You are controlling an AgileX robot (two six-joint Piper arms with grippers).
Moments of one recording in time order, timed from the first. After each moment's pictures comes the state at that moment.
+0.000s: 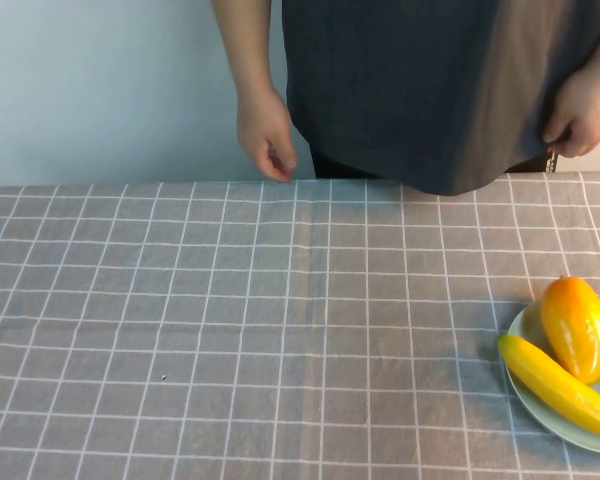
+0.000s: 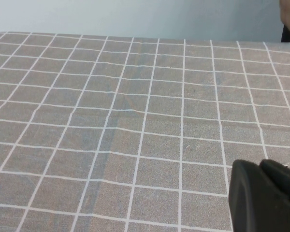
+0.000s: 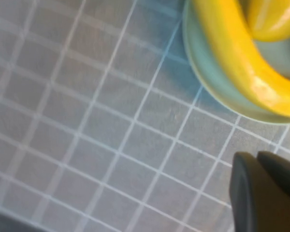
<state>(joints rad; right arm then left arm) 0.23 1.05 -0.85 0.13 1.13 -0.14 -0.02 -0.01 0.02 -0.01 0.38 -0.03</state>
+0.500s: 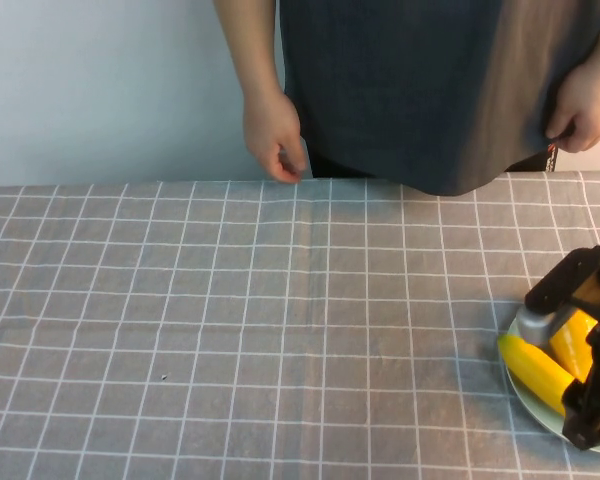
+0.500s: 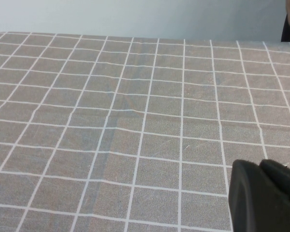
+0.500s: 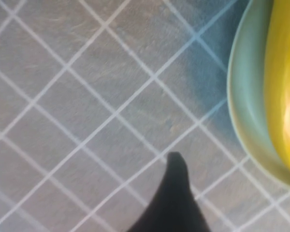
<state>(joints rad) 0.35 1.45 -0.87 0.07 0.99 -0.43 -0.02 -0.01 0.02 -0.01 0.38 -0.03</state>
